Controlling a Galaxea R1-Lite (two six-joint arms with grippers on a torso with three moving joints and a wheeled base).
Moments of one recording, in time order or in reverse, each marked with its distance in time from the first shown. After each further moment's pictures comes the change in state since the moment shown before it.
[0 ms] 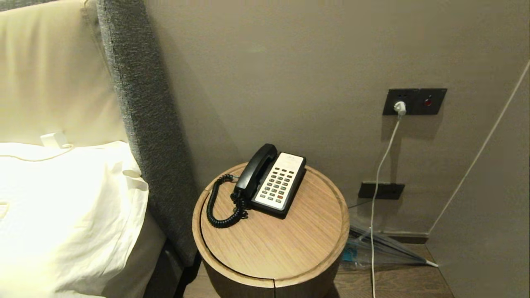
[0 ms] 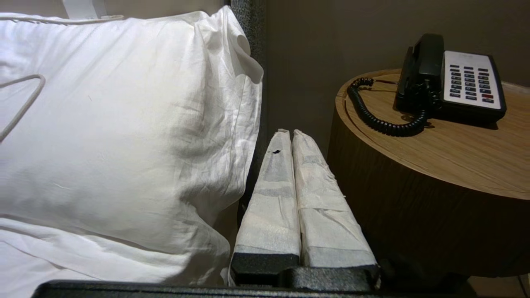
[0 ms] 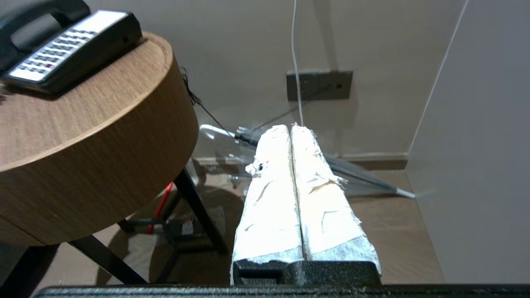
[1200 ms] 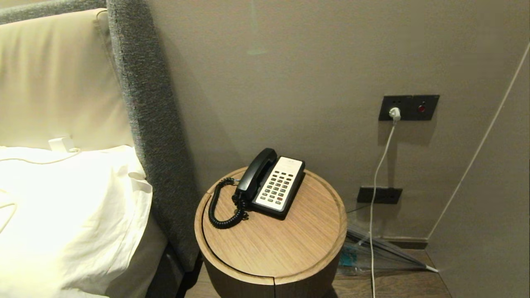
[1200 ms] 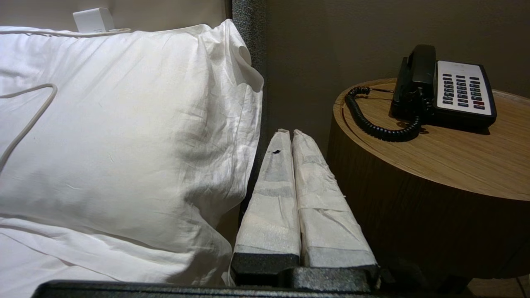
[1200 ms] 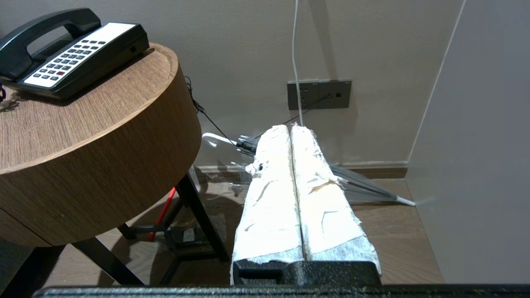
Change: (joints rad) left arm 0.000 0.000 0.000 -0.001 -0.001 0.004; right arm 0.000 0.000 0.000 -0.001 0.000 0.001
